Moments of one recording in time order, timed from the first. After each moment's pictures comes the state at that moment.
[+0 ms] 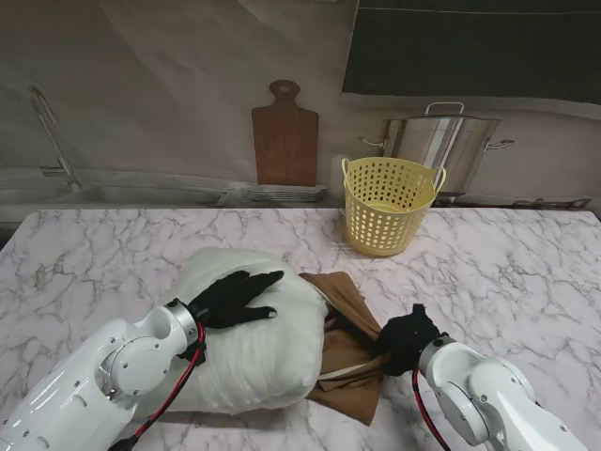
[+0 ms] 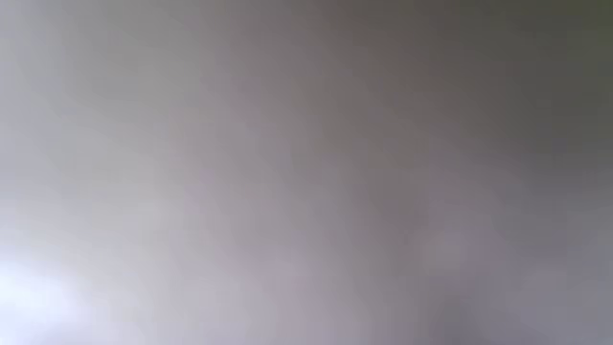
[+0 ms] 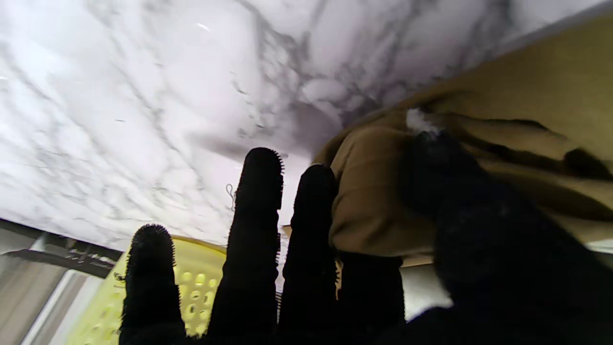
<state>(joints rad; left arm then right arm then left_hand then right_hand) 1.51 -1.04 -1.15 -1.65 0.76 -0.20 -0.27 -1.77 -1.03 1.27 -1.86 -1.31 -0.03 0.43 0.95 0.09 -0.06 -0.05 0.18 0.23 0.01 0.22 0.35 0.18 0.05 0.23 0.42 0.03 0.19 0.40 0.13 -0.02 -0.01 0.53 0.54 -0.61 0.85 -0.10 0.96 -0.17 0.88 0.76 0.85 -0.08 0.78 0.92 0.77 0.00 0.72 0.70 0.09 0.45 0.70 0.31</state>
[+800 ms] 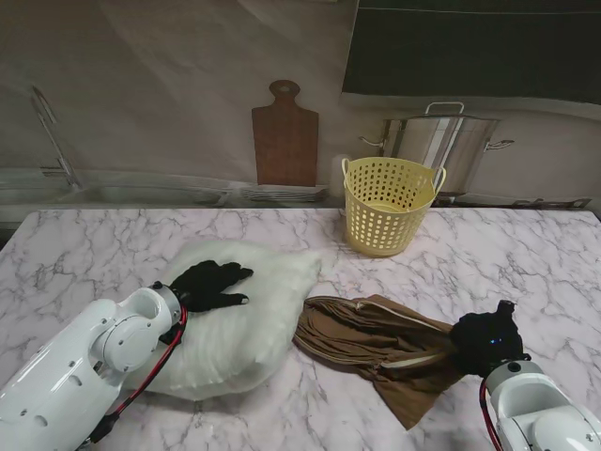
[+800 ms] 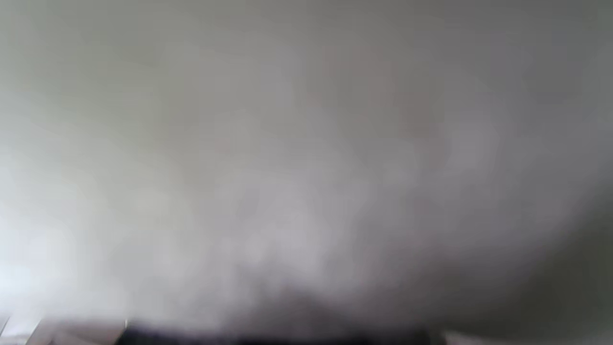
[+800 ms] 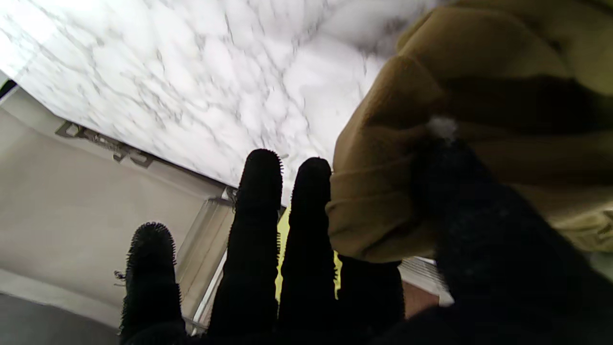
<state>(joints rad) 1.44 -1.02 -1.18 -1.59 0.91 -0.14 -0.35 -2.09 -1.06 1.57 -2.06 -1.48 0.12 0.25 0.95 0.09 -0.07 -0.05 0.33 0.19 0.06 0.26 0.35 0.20 0.03 0.22 0.41 0.05 0.17 0.41 0.13 0.01 0.14 0.53 0.55 -0.52 0.71 -0.09 0.97 -0.15 0.97 0.76 0.88 -0.05 0.70 0.78 0.77 0.00 0.61 0.64 0.11 0.45 0.70 0.31</state>
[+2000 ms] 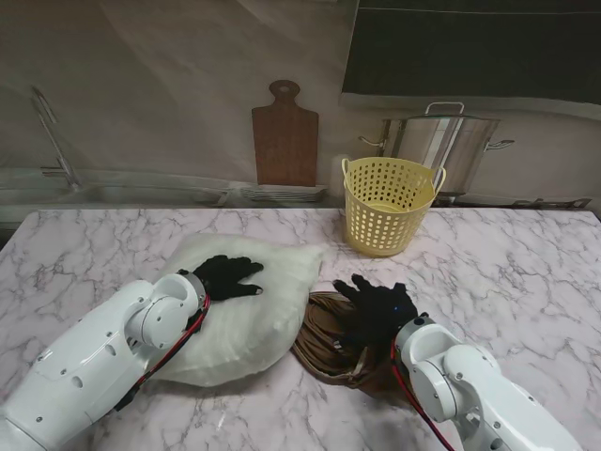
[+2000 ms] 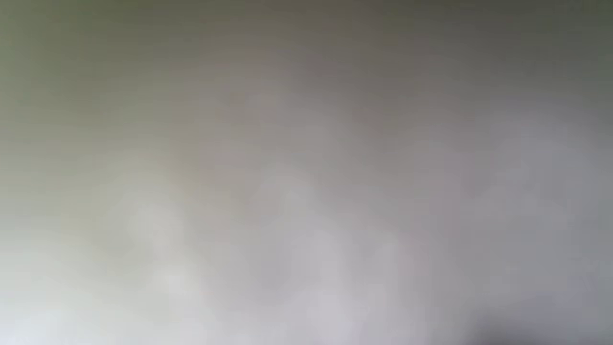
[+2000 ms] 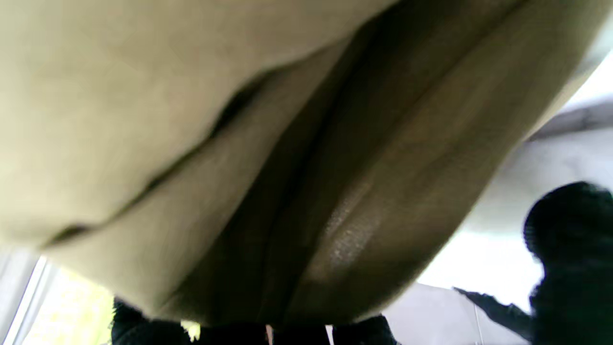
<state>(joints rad) 1.22 -1.03 -0.94 -1.43 0.82 0.01 -0.33 -1.60 -1.02 1.09 -1.78 -1.12 0.14 0.28 0.95 0.09 -0.07 -0.05 0.34 0.19 0.06 0.28 0.35 0.21 0.03 0.22 0.40 0.06 0.18 0.41 0.13 0.02 0.15 0.53 0.16 -0.45 0.60 -0.09 0.20 0.05 -0.03 0.09 0.27 0.15 0.00 0.04 0.52 0.25 0.10 0.22 0.21 0.54 0.80 0.29</state>
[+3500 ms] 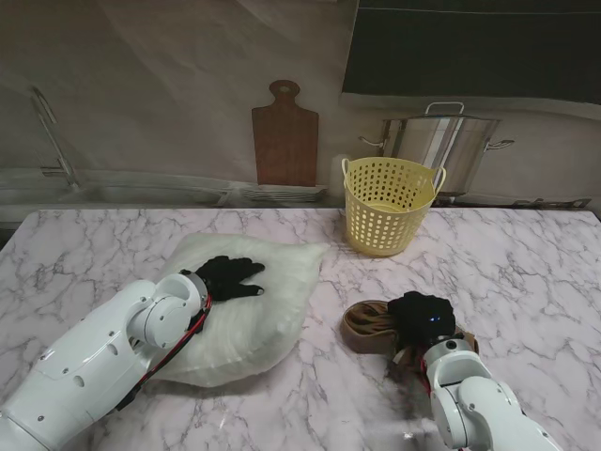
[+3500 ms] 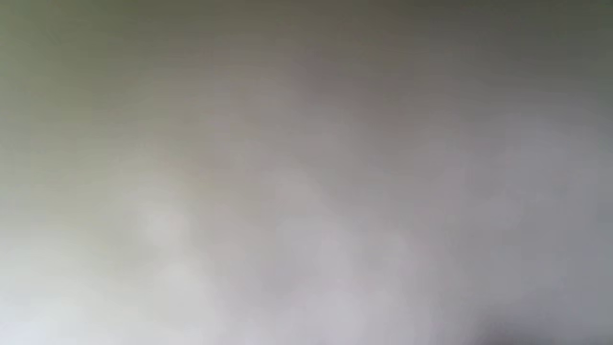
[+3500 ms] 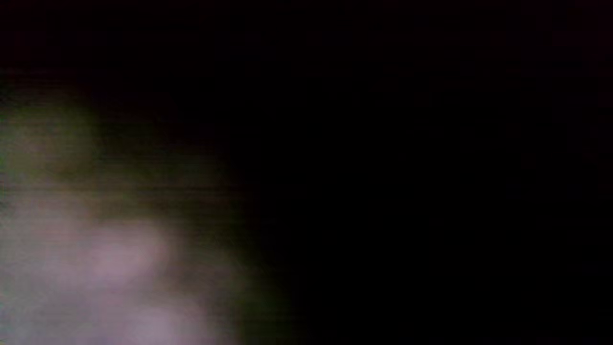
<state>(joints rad) 1.21 -1.03 -0.93 -1.43 0.81 0.03 -0.34 -1.76 -1.06 1.23 -1.73 -1.26 0.25 -0.06 0.96 0.09 -0.07 -0.05 0.33 0.20 0.06 0.28 0.35 0.21 0.03 0.22 0.40 0.07 0.18 0.41 0.12 0.03 0.16 0.53 0.82 -0.62 1.04 -0.24 0.84 -0.19 0.80 0.74 0.88 0.09 0.73 0.80 1.25 -0.01 0.94 0.70 1.06 0.10 1.51 0.52</state>
